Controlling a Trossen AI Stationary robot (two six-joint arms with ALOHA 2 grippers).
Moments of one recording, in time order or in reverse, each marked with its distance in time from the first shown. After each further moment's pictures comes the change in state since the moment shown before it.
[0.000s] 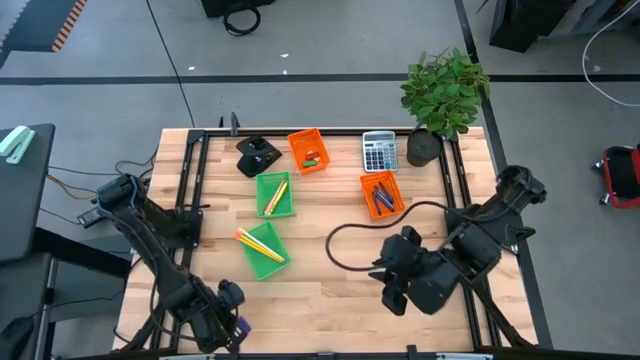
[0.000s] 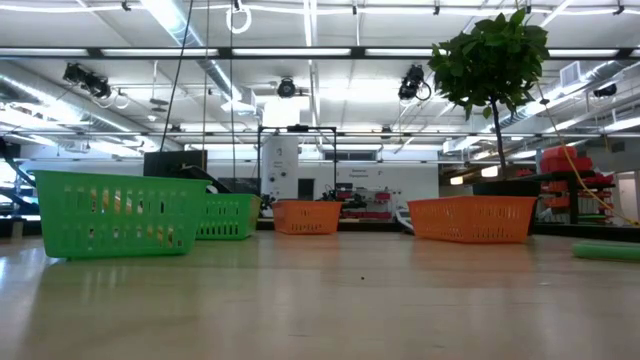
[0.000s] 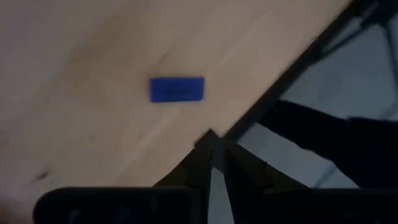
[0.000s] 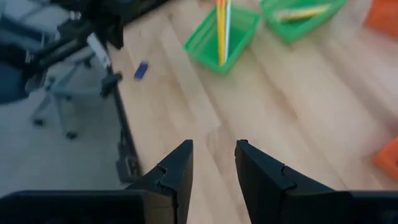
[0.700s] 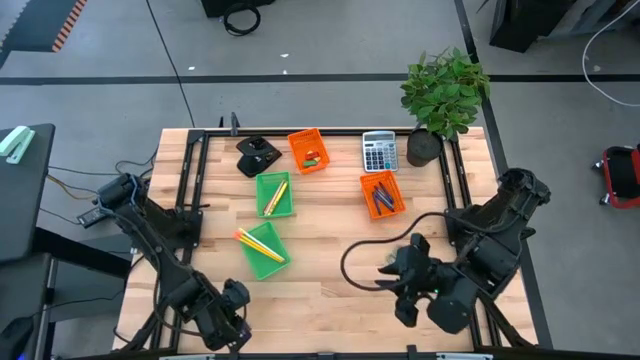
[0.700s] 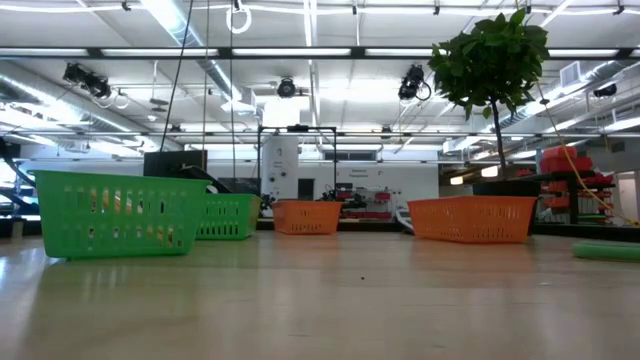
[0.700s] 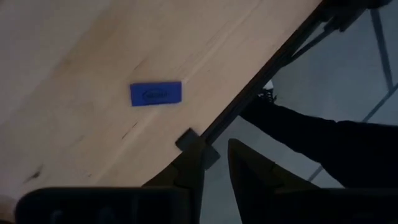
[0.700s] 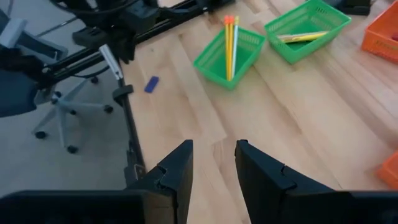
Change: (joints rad) left arm 0.054 0.001 0.077 -0.044 0.037 0.069; right arm 0.112 0.000 0.000 0.009 0.154 0.040
